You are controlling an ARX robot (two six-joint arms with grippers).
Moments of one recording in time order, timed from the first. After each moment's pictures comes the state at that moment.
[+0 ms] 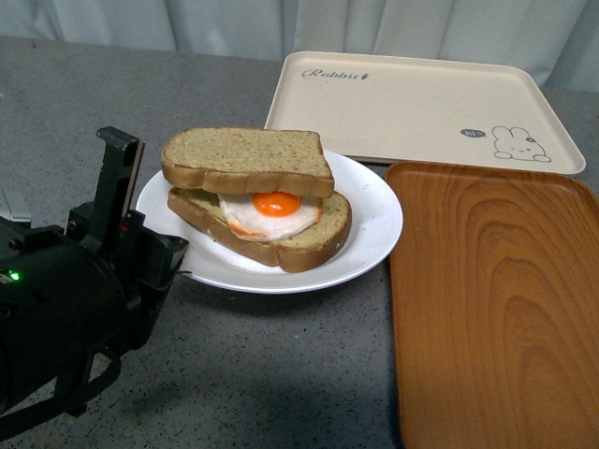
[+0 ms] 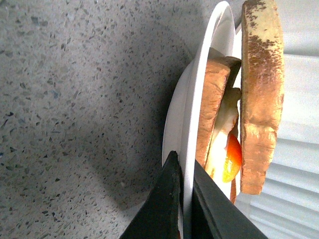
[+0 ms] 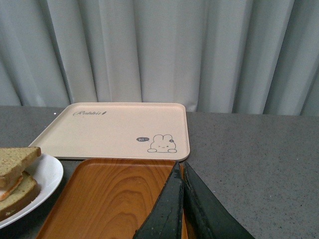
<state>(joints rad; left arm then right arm) -0.50 1.78 0.35 0.92 -0.20 -1.45 0.00 0.00 0.01 0.00 0.00 0.00</state>
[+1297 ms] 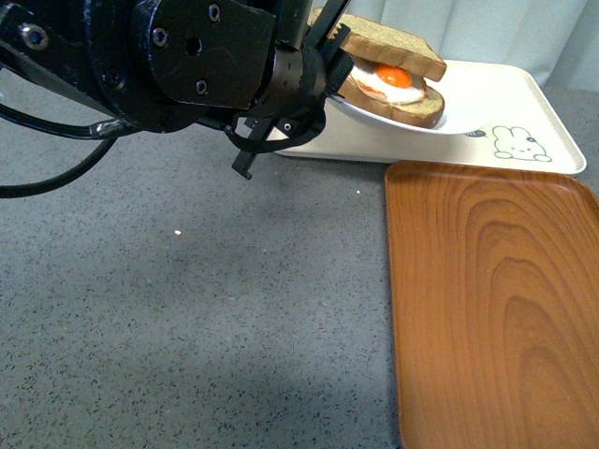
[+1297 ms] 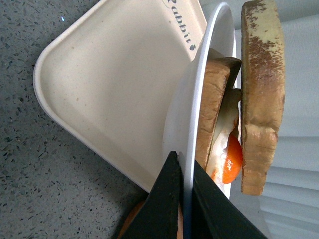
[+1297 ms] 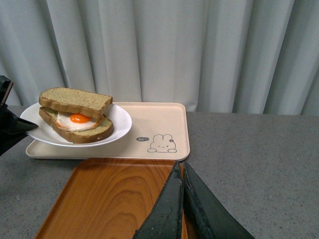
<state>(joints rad) -0.53 2.11 1.19 0.48 -0.20 -1.22 0.00 0.00 0.01 0.00 0.00 0.00</state>
